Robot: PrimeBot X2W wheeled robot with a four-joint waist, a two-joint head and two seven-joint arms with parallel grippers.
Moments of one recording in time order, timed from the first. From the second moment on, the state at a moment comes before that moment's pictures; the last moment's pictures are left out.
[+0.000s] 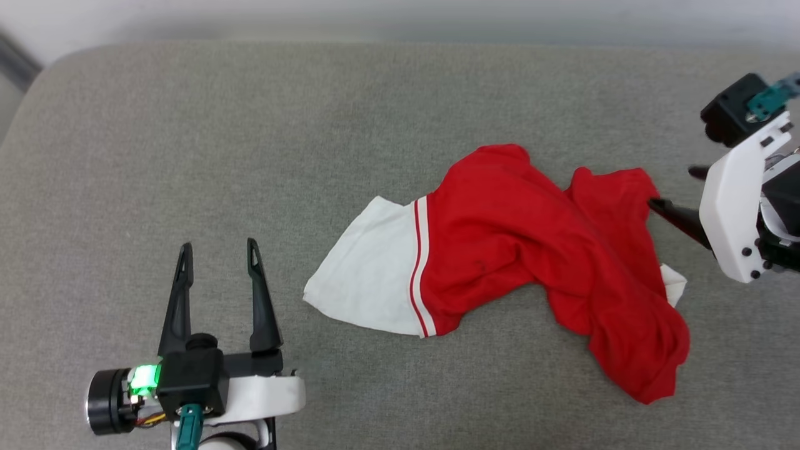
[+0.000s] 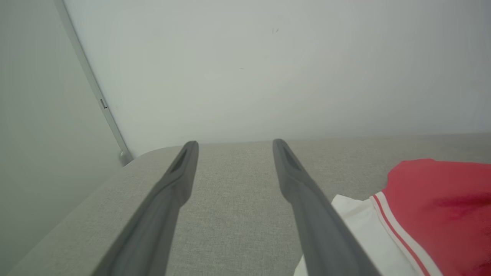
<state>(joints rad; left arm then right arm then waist) -0.03 0.21 -0.28 -0.18 -0.10 0.42 -0.26 -0.76 -0.74 0.58 0.09 0.72 0.13 0.79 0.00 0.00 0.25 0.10</state>
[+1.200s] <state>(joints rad) -0.10 0.08 -0.21 -0.17 -0.04 0.29 -0.26 -1.13 -0.80 0.91 0.23 0.93 0.13 0.63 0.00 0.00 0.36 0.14</state>
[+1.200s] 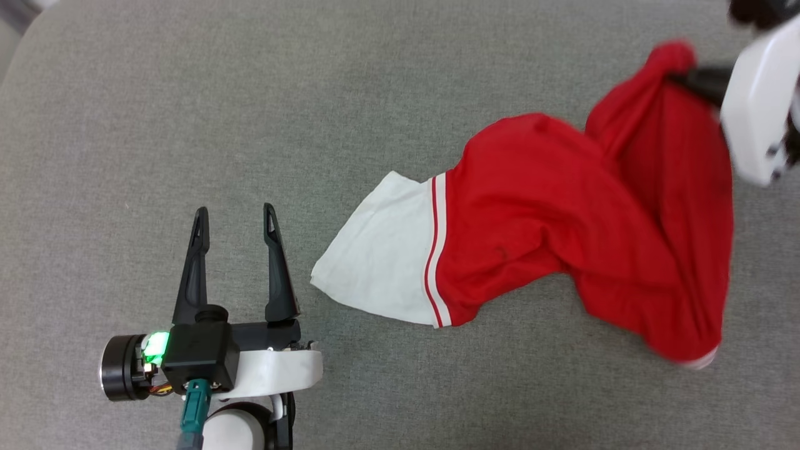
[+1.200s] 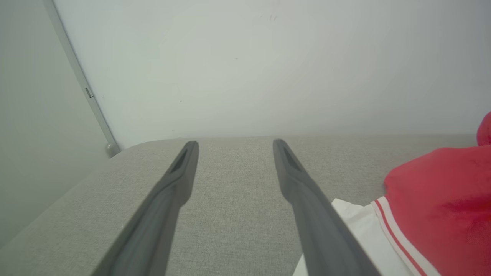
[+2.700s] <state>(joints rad) -0.09 0.05 -0.21 -0.17 -0.04 0.28 -0.26 -1.37 -0.95 1.23 0.25 1.07 0.13 0.53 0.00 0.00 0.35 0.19</state>
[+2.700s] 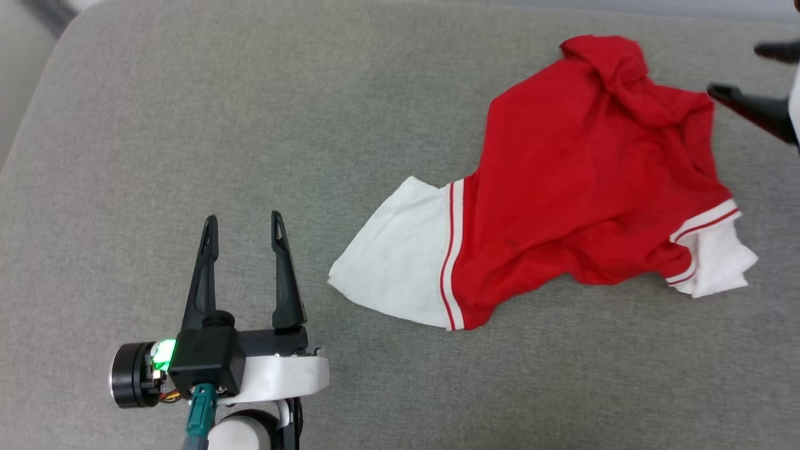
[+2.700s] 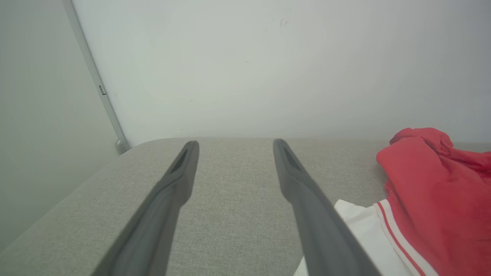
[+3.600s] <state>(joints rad) -0.09 0.05 -0.21 -0.18 -0.04 0.27 -0.26 -1.02 -1.00 1.25 0.22 1.21 0.13 0.80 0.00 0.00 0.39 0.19</state>
